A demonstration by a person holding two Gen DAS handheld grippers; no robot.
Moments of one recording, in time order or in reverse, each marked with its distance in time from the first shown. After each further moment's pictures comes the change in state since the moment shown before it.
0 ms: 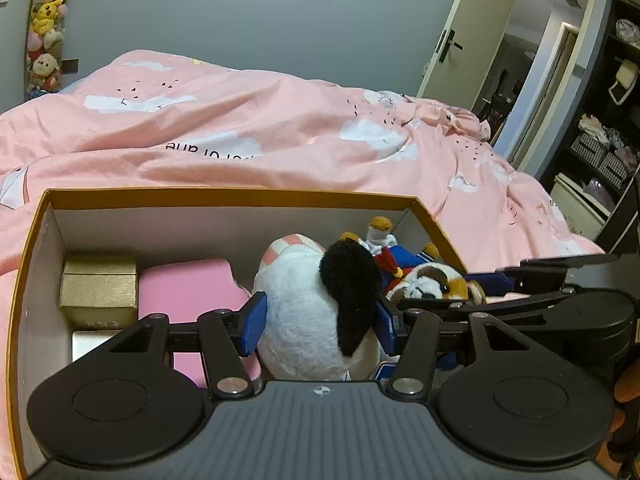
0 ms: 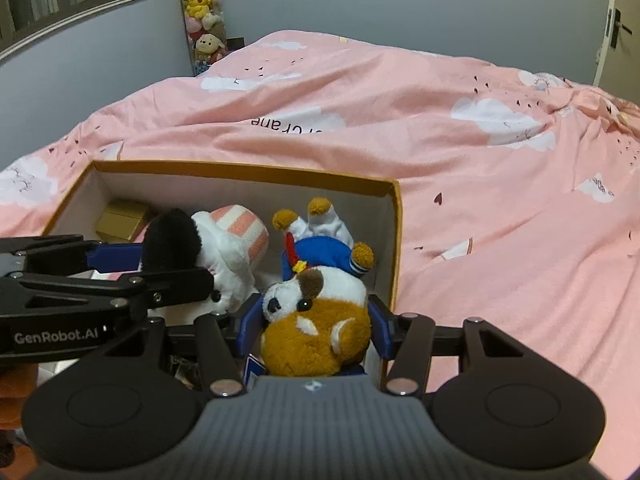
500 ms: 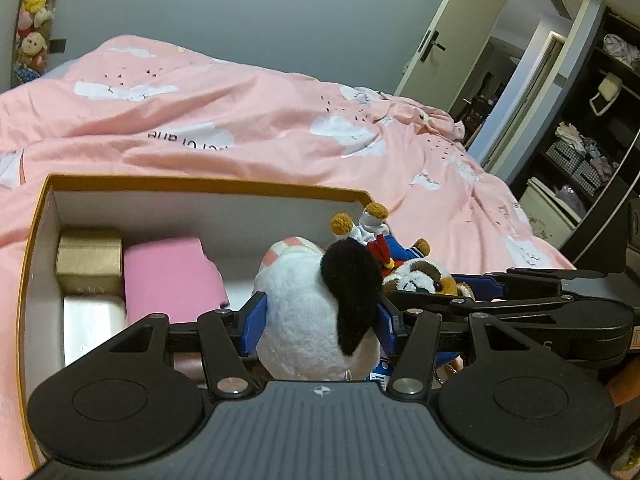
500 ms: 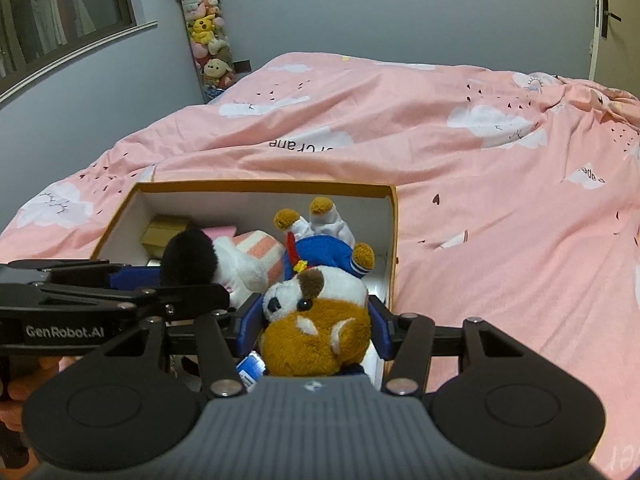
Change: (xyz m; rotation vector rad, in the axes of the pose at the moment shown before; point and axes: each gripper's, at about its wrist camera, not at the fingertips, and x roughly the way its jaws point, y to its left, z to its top) left arm -0.033 -0.013 0.002 -0.046 0.025 -0.081; right arm -0.059 0.002 -0.015 0.073 -0.047 0.052
